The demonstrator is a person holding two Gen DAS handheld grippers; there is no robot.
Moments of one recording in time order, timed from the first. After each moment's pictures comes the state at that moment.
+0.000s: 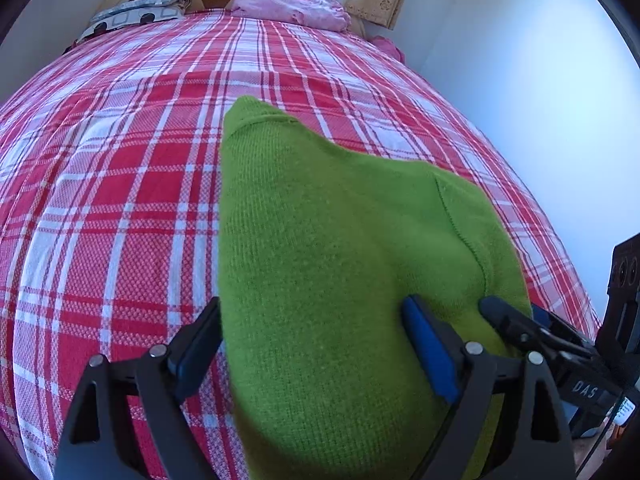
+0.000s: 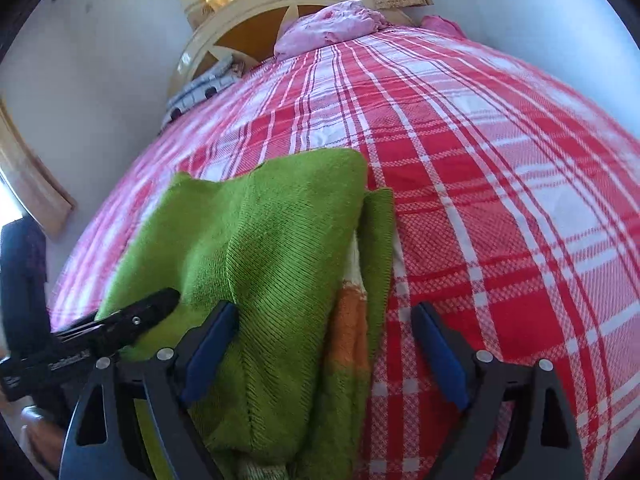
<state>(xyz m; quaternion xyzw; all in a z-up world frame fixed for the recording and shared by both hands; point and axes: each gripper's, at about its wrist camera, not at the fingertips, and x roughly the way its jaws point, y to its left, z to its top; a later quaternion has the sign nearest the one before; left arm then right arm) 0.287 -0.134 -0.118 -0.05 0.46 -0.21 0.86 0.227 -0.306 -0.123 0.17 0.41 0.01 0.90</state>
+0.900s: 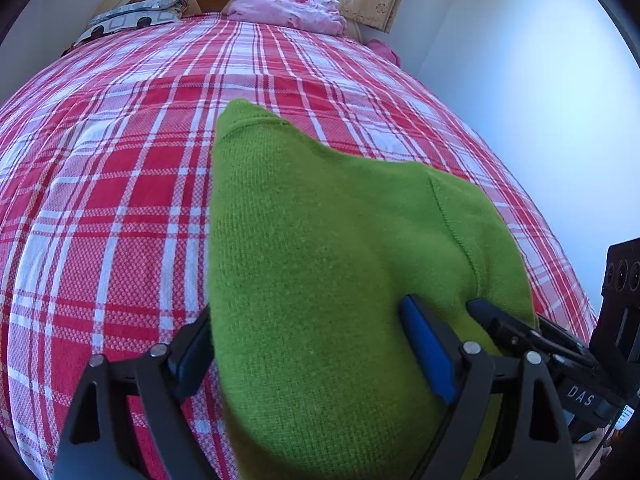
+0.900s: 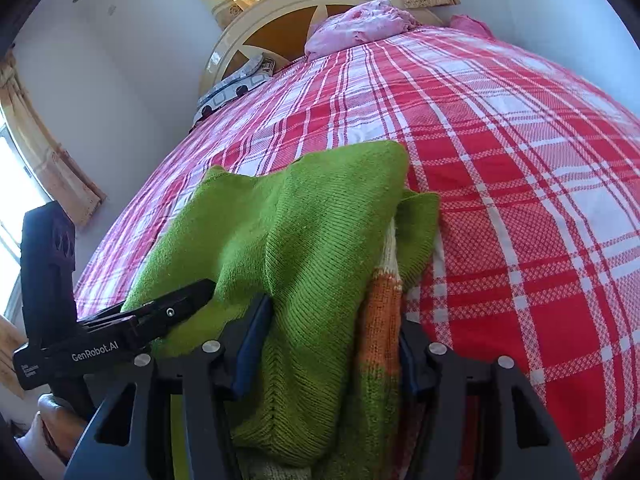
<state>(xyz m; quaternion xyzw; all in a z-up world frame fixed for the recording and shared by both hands) 0.286 -0.138 -0.117 -0.05 0.45 -0.22 0.86 0.227 -0.301 -0.126 0.18 0.39 0.07 0.90</state>
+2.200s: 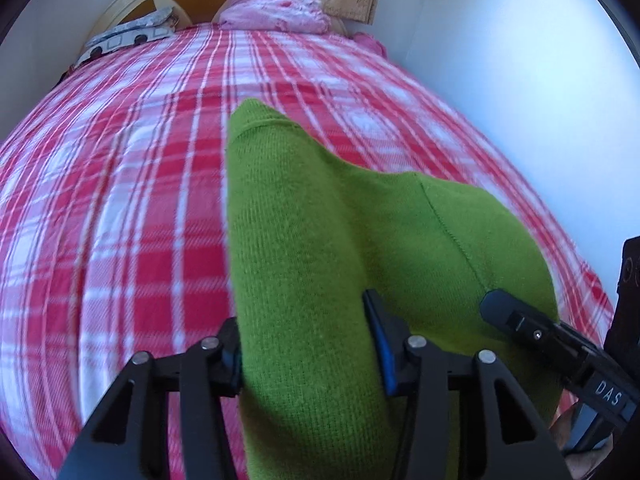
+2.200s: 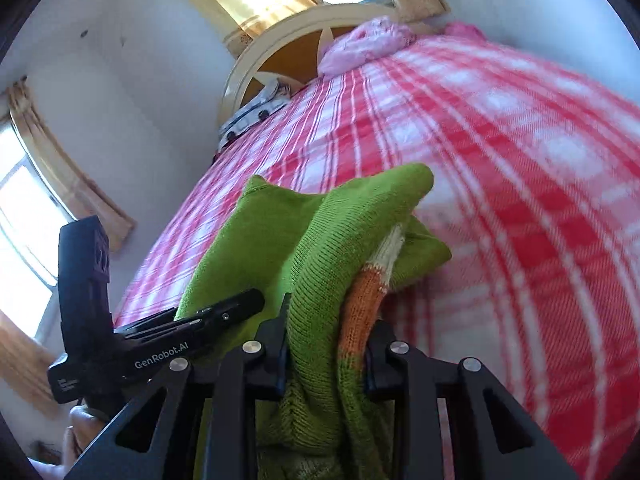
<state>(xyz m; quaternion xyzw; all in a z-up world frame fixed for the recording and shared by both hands) 0.198 -0.098 -0.077 0.01 0.46 -0.22 0.86 0.122 -0.244 -0.084 0.26 0.35 0.09 0.89</state>
